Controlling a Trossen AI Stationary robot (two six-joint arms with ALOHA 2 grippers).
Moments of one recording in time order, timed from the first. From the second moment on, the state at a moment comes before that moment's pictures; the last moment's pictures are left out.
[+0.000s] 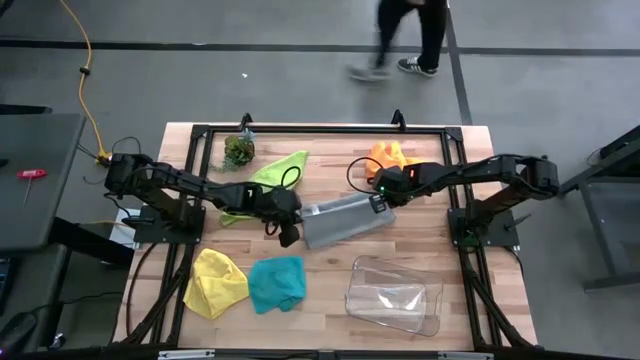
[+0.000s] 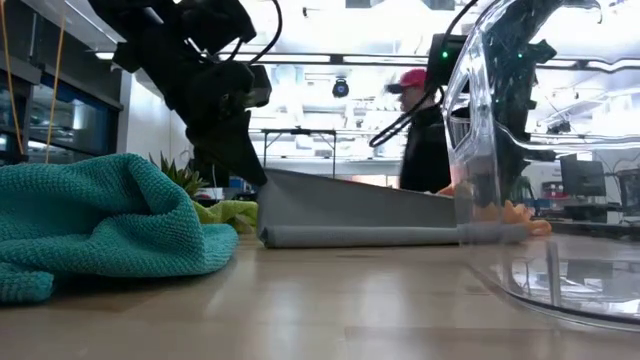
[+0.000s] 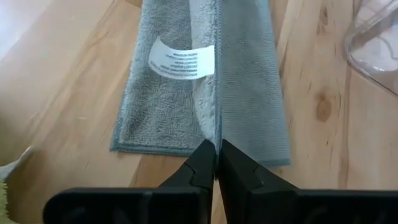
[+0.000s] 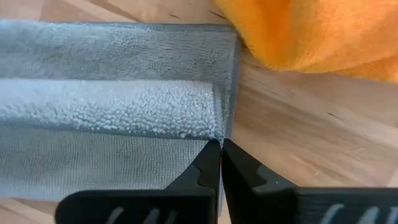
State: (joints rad) left arm 0.11 1.51 0.74 -0.09 -0.07 -0.37; right arm -0.21 1.43 0.80 -0.72 0.13 0.96
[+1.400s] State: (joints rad) left arm -0.12 1.57 0.58 0.44 -0.20 -0.46; right arm -0.11 1.17 0.80 -0.69 0.09 0.69
